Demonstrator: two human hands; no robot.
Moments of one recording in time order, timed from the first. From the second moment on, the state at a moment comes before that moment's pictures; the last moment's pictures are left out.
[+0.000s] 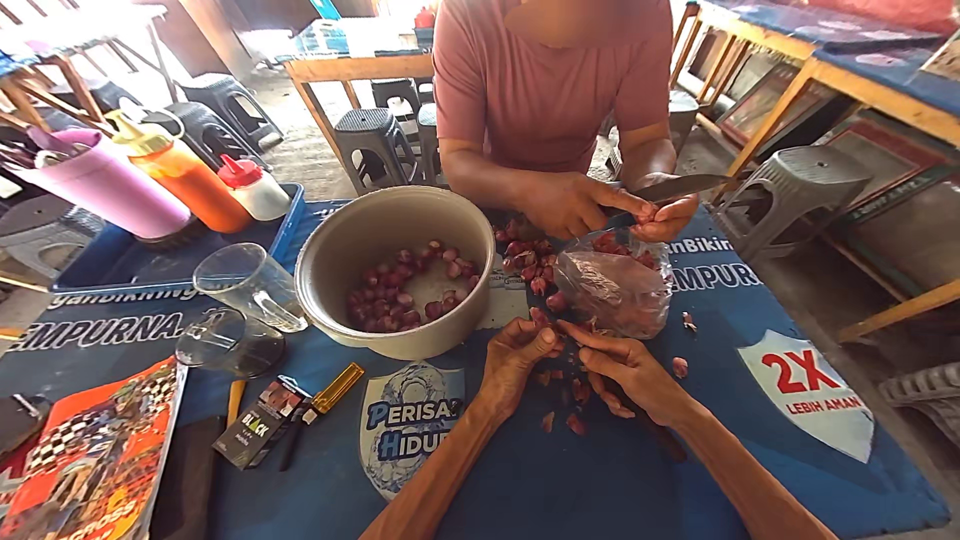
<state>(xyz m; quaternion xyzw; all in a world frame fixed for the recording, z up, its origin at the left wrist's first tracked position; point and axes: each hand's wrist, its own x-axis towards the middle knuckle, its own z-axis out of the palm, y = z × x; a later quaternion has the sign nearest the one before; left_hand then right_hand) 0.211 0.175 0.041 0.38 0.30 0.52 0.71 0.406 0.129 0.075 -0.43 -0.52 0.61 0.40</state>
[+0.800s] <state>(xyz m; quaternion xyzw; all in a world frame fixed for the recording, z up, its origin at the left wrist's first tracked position) 0.211 0.176 0.041 0.40 0.31 0.51 0.70 0.401 0.128 0.073 -0.45 -0.53 0.58 0.42</state>
